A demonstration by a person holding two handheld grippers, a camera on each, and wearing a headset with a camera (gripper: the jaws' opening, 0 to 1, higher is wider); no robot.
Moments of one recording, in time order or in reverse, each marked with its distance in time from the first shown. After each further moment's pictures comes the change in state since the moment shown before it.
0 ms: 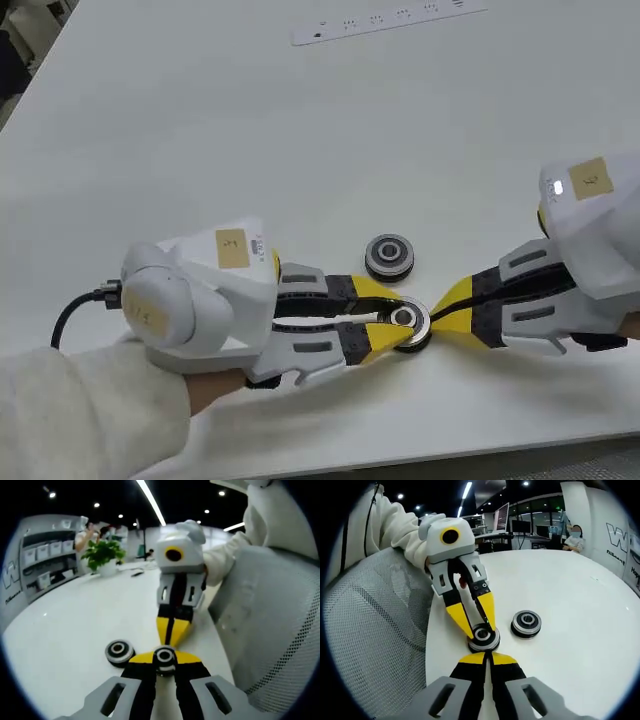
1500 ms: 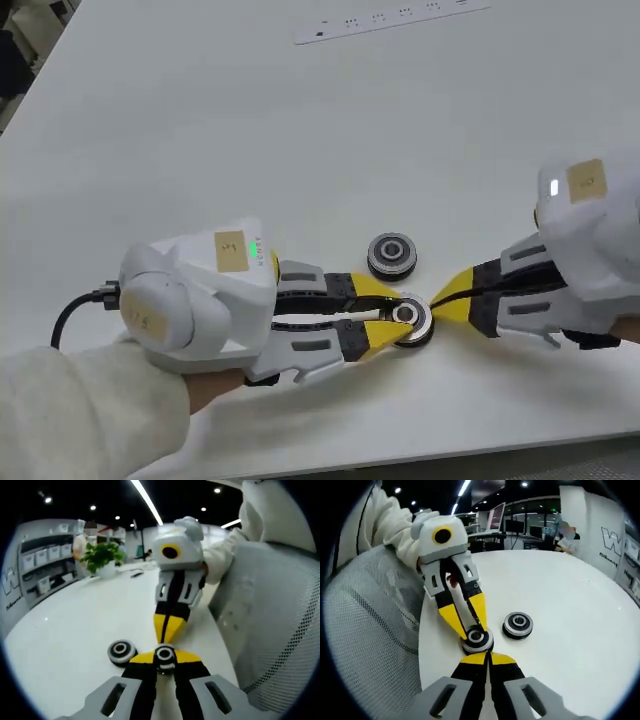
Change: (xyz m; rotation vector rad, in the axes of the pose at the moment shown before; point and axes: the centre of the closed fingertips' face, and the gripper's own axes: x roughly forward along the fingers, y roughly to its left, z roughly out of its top) left arm -0.003 0.002 -0.002 0.038 0.003 0.007; right arm -0.002 -0.012 0.002 0.127 -0.033 -0.061
